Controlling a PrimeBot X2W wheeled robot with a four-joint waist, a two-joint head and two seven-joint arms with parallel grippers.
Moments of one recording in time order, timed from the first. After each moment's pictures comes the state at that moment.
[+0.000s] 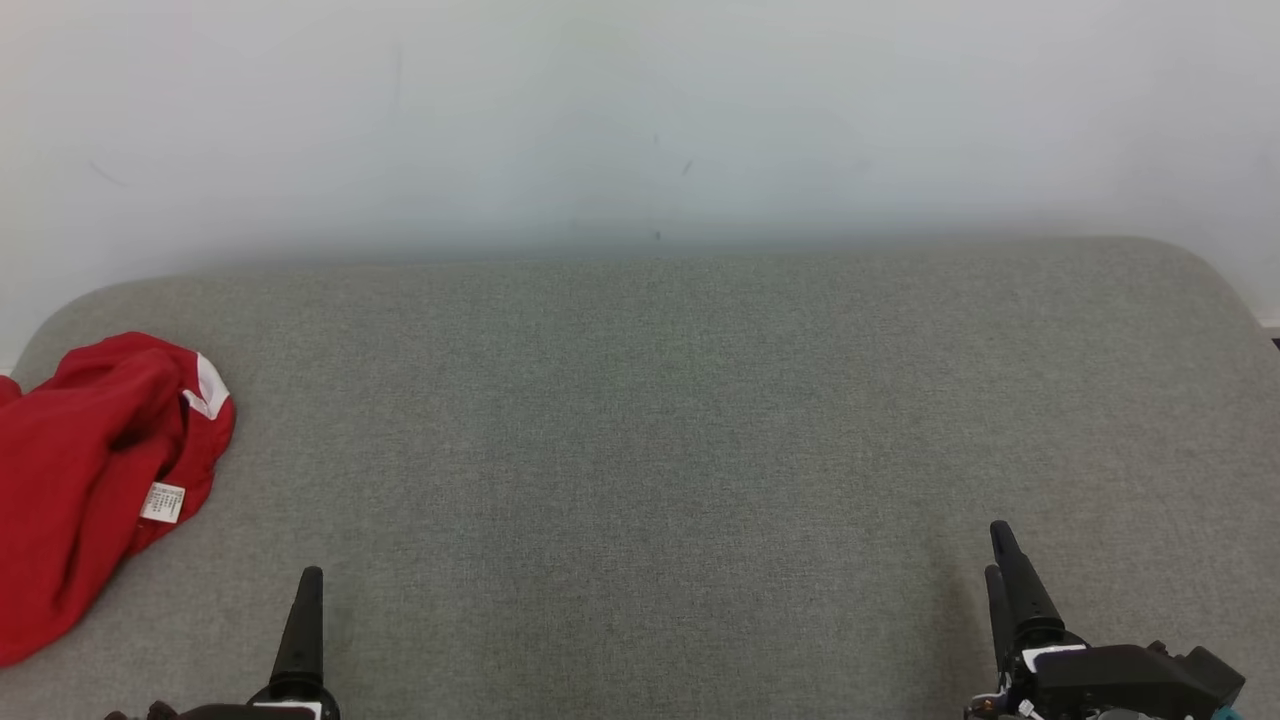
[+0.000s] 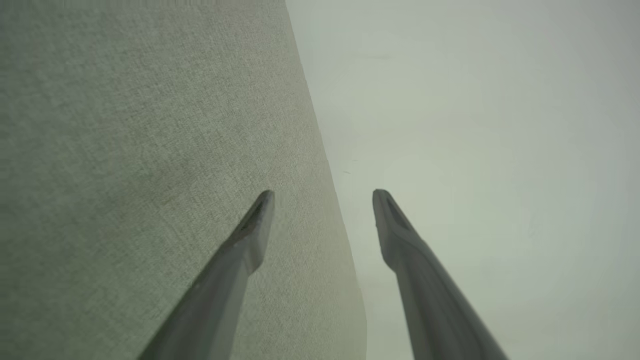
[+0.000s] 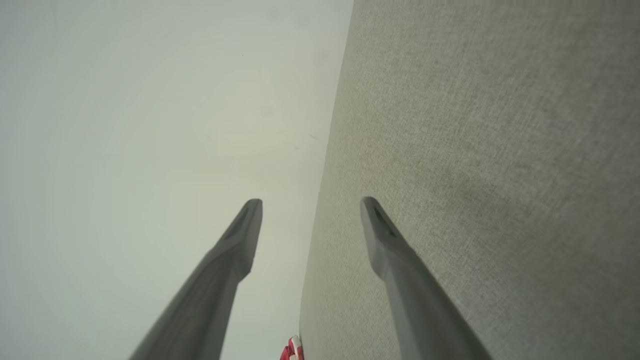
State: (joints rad) left arm -0.08 0.04 0.06 0.29 -1.44 -0.13 0.01; right arm -0.07 -0.05 -0.09 0.28 1.44 0.12 0.01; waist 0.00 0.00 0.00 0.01
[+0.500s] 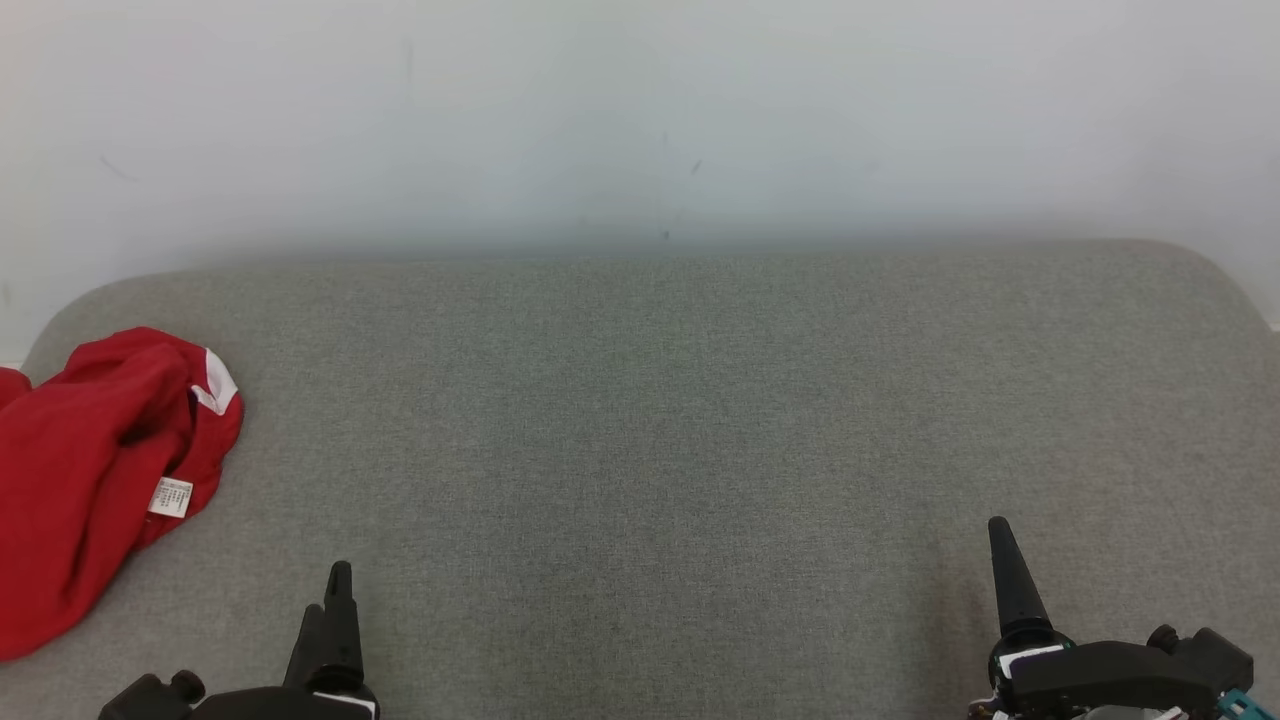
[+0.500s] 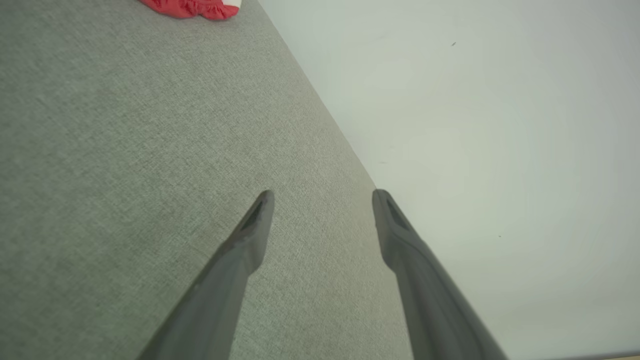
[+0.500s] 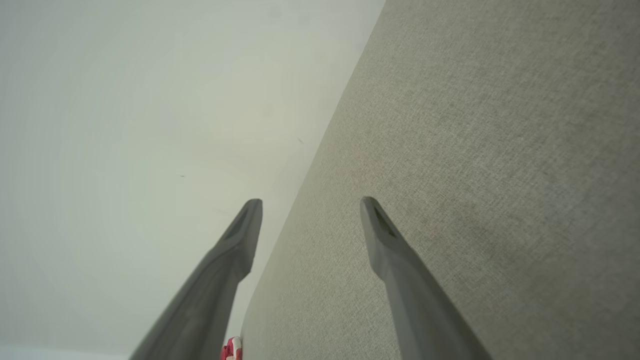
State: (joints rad) left arm -0.08 0.04 0.01 0.27 -1.09 -0.06 -0.05; right arm -0.07 -0.05 -0.08 0.27 1.16 0.12 -0.05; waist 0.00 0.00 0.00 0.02
